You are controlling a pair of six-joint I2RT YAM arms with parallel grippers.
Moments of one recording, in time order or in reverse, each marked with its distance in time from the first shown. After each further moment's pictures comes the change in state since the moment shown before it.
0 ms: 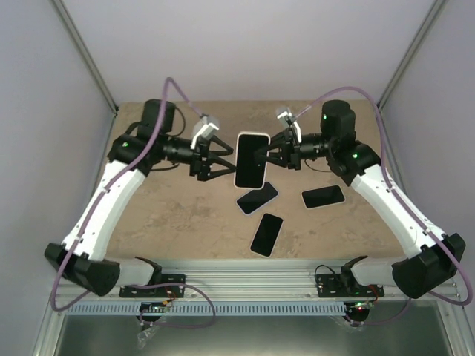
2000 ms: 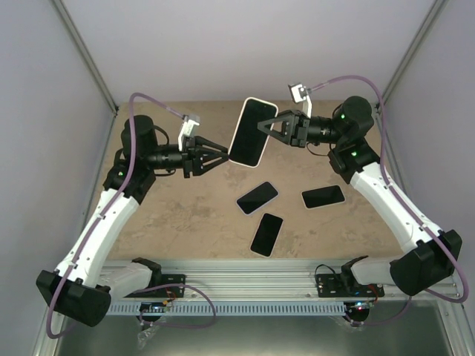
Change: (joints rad) left arm 0.085 -0.247 -0.387 0.708 0.061 -0.607; right arm -0.042 0.019 -0.021 0.612 0.045 0.672
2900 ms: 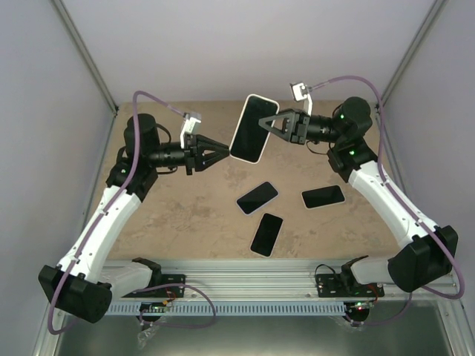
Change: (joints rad) left arm 0.000 0.028 0.002 0.017 -0.041 0.013; right arm -0.023 0.023 -0.027 0.061 0.022 0.043
